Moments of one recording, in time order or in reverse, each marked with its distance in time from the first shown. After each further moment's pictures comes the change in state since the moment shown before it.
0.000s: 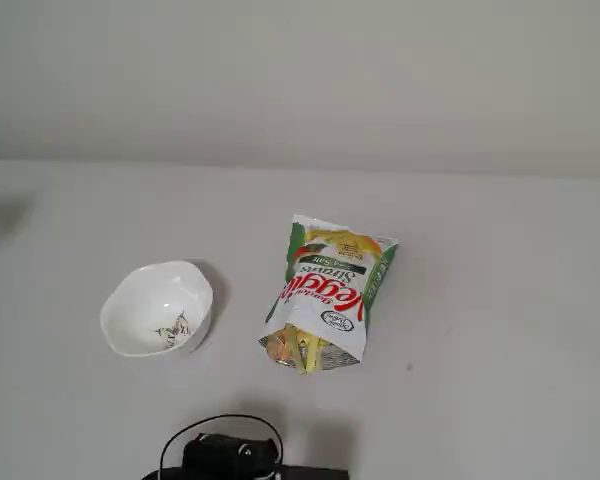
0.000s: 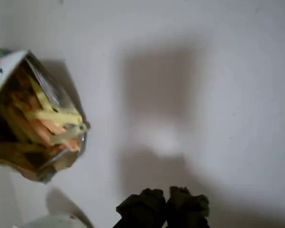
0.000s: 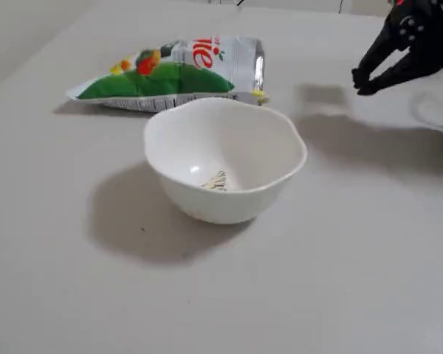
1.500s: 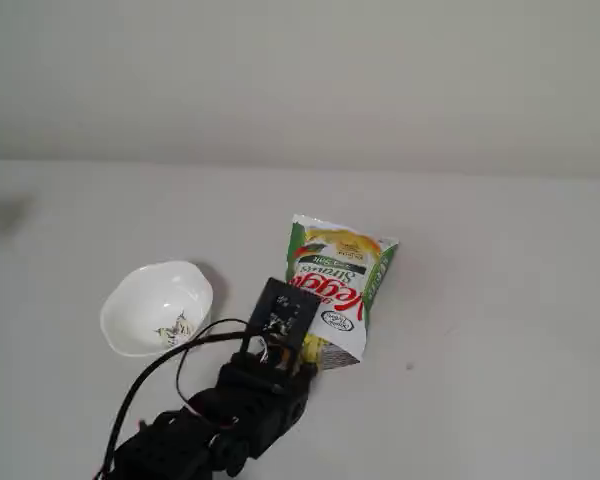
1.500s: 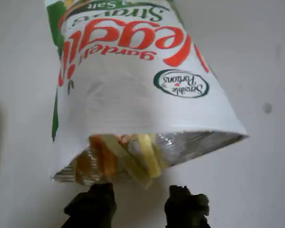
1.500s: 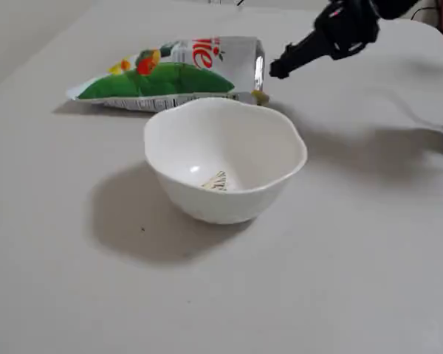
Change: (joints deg) arm -1.9 -63.3 -15.7 -58.9 -70.2
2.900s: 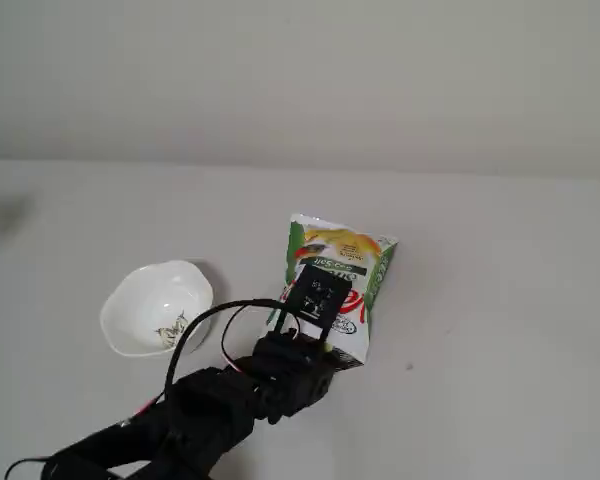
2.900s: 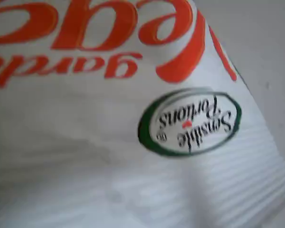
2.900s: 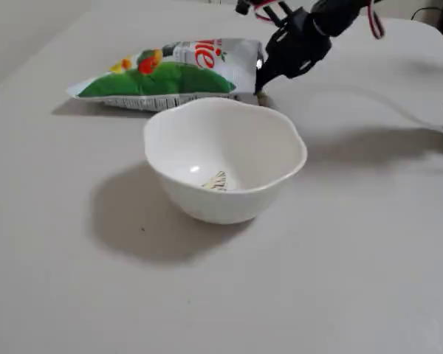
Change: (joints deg) arm 1.0 -26.8 -17.1 -1.7 1.0
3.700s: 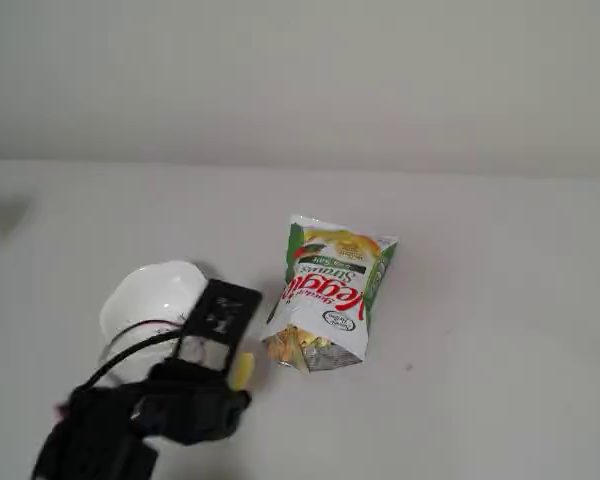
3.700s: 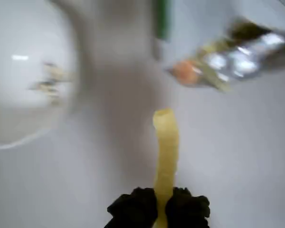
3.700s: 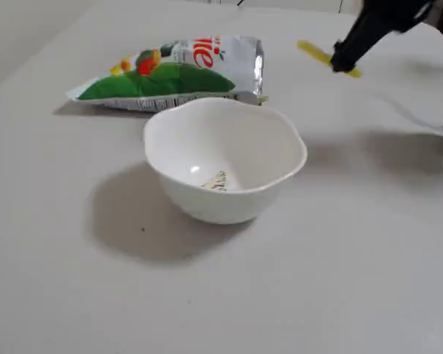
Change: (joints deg) arm -22.3 47.0 -3.7 58.4 7.7
